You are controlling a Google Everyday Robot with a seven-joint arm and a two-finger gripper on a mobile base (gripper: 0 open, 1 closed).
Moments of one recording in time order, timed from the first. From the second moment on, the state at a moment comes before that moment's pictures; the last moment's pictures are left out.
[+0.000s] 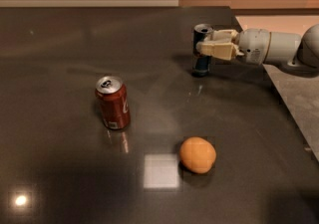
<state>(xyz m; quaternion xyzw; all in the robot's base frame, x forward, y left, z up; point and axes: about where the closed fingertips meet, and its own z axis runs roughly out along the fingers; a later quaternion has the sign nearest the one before) 0.650 -0.138 0.916 -0.41 0.61 0.39 0.55</state>
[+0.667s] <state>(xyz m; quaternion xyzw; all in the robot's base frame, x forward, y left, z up) 0.652 -0.146 0.908 -0.40 0.59 0.40 0.57</state>
